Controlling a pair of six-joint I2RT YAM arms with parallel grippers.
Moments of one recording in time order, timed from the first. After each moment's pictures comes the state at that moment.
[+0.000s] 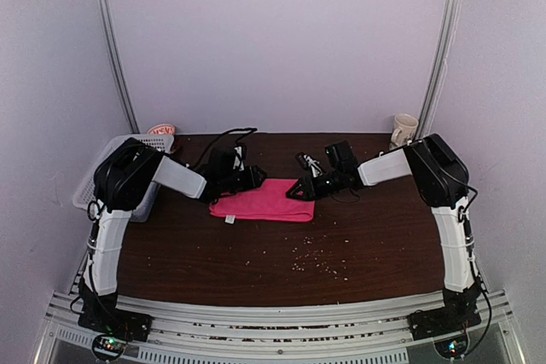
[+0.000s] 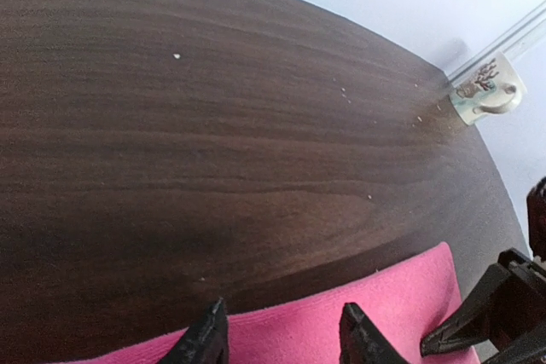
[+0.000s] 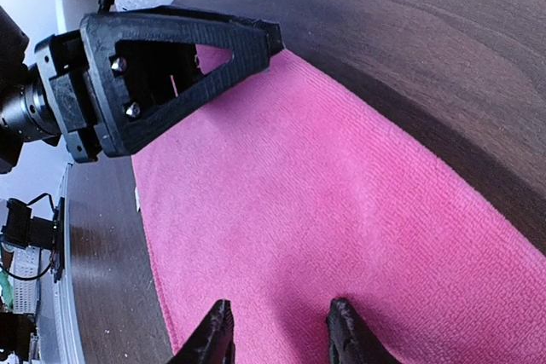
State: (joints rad) left arm -0.57 2.29 1.35 0.50 0.14 -0.58; right arm 0.48 2.27 1.45 0.09 -0.72 0.26
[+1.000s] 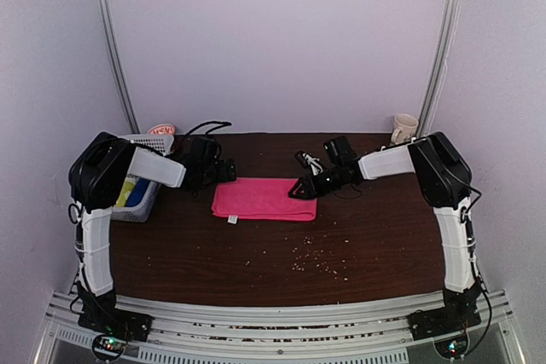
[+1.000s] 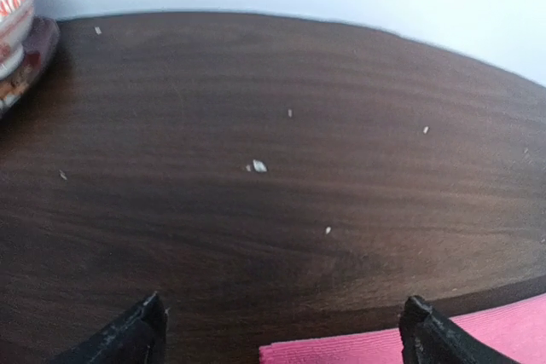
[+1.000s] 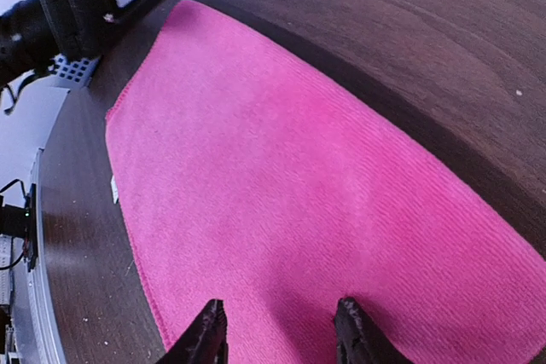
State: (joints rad) left arm -0.49 2.13 1.26 0.25 -0.27 -0.40; right arm 0.49 2.25 1.50 -0.07 -0.65 0.16
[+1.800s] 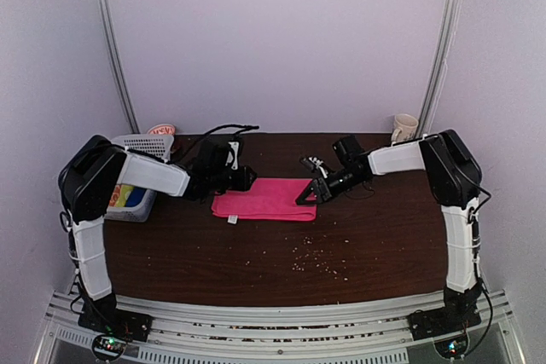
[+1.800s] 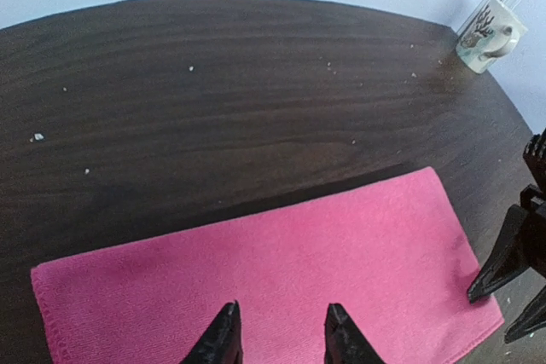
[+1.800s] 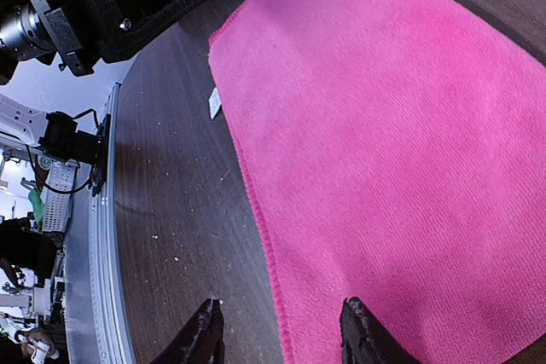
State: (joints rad) left arm -0.63 1.98 1.17 0.29 -0.01 -0.38; right arm 0.45 2.17 1.46 -0.29 -0.93 -0.04
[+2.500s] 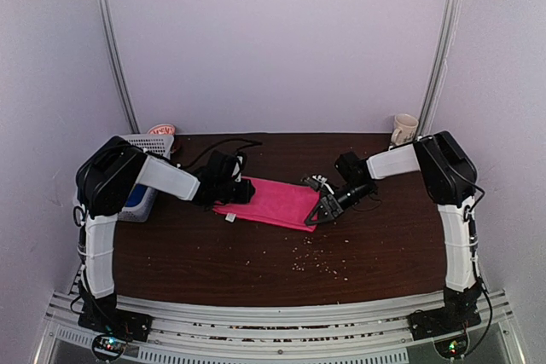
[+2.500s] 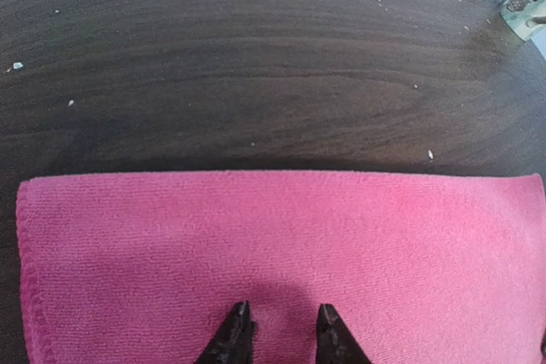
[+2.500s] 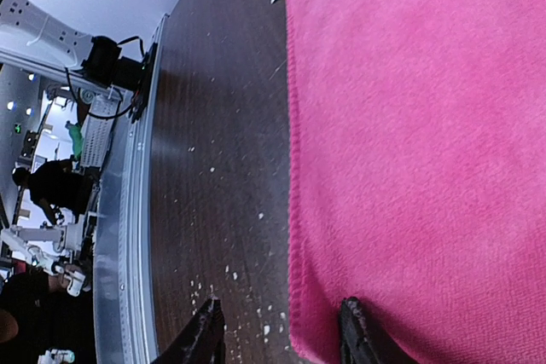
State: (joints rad) left arm -0.63 2.12 1.22 0.24 -0.02 -0.38; right arm 0.44 2.23 1.45 -0.58 -1.09 -0.35
